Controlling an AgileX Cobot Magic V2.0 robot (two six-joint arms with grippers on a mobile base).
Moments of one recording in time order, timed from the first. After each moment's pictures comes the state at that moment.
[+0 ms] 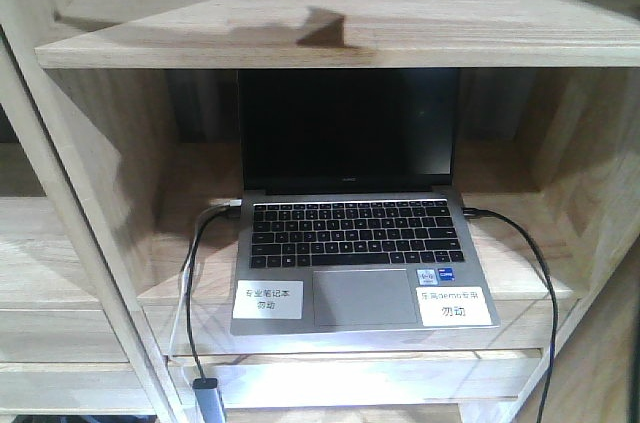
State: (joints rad) left arm 0.08 -0.02 0.03 -0.03 0.18 0.15; right arm 0.20 1.40 -1.66 1.30 1.03 -1.18
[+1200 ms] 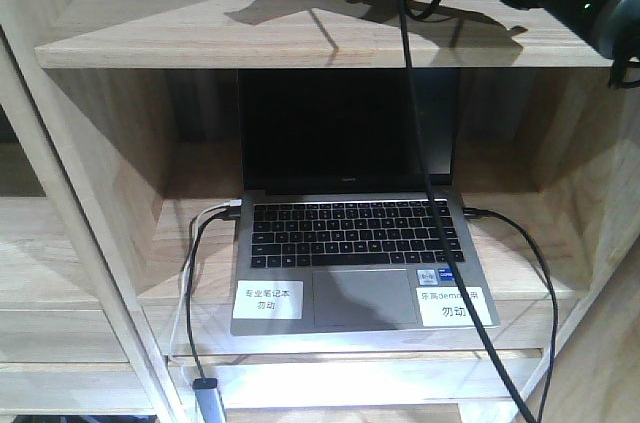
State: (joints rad) left arm 0.08 -0.02 0.03 -0.03 0.18 0.15; right arm 0.31 1.94 -1.93 1.36 0.74 -1.18
